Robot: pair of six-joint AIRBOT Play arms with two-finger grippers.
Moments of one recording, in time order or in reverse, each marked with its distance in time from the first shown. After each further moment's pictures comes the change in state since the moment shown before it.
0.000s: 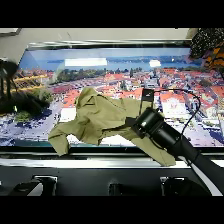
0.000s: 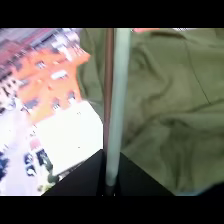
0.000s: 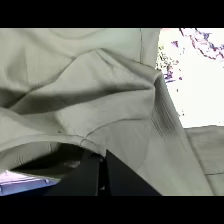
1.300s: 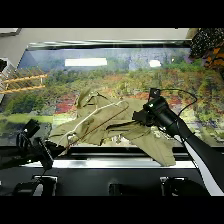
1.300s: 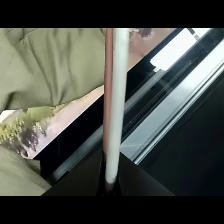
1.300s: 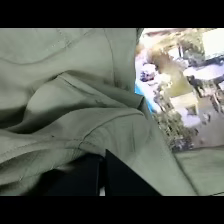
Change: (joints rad) left arm -0.063 0.489 -0.514 -0.179 -0.176 0.100; right arm -0.232 -0.135 0.000 0.114 0.075 -0.129
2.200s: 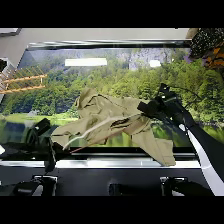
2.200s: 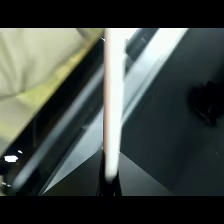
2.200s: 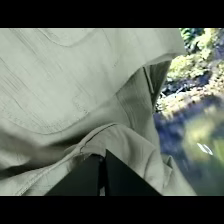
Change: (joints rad) left arm -0.080 -0.166 0.035 -0.058 -0.077 0.076; right arm -0.187 -0.077 0.013 0.136 0.227 -0.054
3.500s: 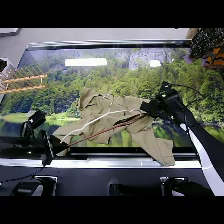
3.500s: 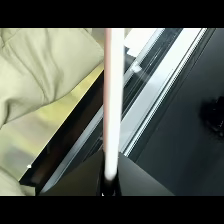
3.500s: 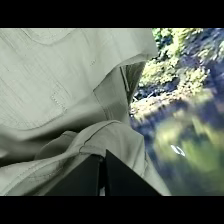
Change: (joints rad) left arm 0.014 -0.034 0.105 0.015 0.022 0.003; right arm -0.001 0.006 0.024 -0.072 -0.079 -0.010
